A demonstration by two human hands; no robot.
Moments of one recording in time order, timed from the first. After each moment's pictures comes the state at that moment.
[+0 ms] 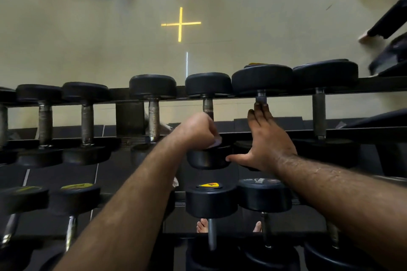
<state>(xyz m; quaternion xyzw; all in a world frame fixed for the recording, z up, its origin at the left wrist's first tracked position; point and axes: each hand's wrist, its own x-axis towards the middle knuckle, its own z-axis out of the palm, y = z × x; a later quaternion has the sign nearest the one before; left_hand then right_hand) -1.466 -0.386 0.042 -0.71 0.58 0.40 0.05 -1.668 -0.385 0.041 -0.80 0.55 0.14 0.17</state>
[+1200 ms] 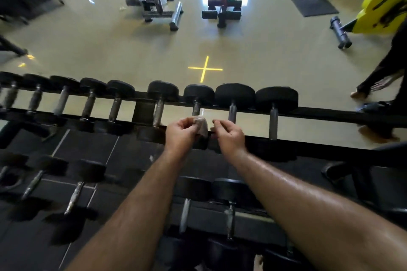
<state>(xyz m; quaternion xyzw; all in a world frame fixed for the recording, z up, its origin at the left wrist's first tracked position) -1.572 -0.242 0.129 -0.67 0.22 0.45 -0.55 -1.707 -0.299 0.102 -0.51 0.54 -0.31 0.59</state>
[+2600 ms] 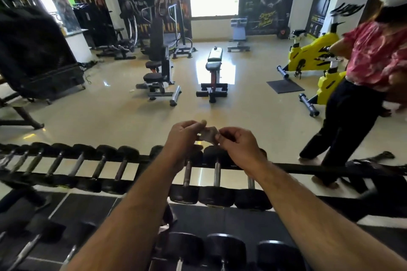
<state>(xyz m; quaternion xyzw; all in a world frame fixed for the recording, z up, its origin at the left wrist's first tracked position) -1.634 -0.232 0.351 -0.57 0.43 0.41 -0.57 -1.812 -0.286 0.329 -0.67 0.39 -0.40 0.49</state>
